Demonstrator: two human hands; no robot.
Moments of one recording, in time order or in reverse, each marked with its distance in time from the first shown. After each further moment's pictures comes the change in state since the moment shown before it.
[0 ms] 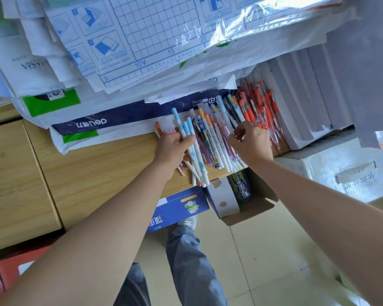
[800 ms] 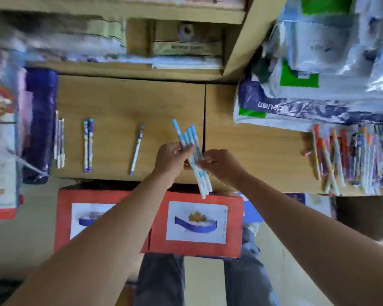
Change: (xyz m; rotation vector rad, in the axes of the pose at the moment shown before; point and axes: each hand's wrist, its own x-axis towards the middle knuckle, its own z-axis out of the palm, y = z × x) left_hand -0.137 -0.121 -0.360 -0.206 0.330 0.025; right_hand -0.172 -0.328 0.241 0.198 -0.698 -0.229
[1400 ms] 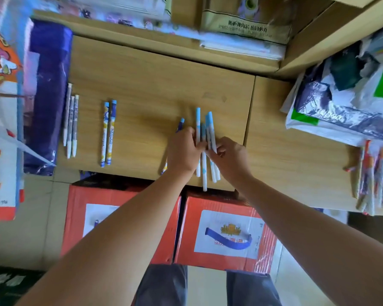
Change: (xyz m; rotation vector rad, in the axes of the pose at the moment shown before) left_hand 0.066 -0.035 -0.066 0.552 0.176 0.169; right_hand 0.065 -0.033 0.080 -0.249 0.304 -0.008
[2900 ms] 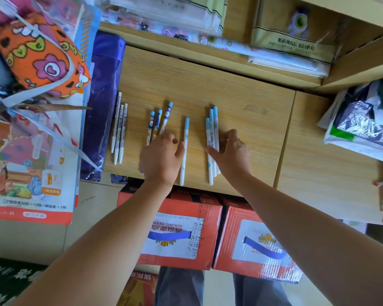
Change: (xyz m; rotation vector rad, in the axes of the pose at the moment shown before) left_hand 0.008 -0.095 -0.108 0.357 0.217 0.045; right_hand 0.016 -0.093 0.059 -0.093 0.026 0.054
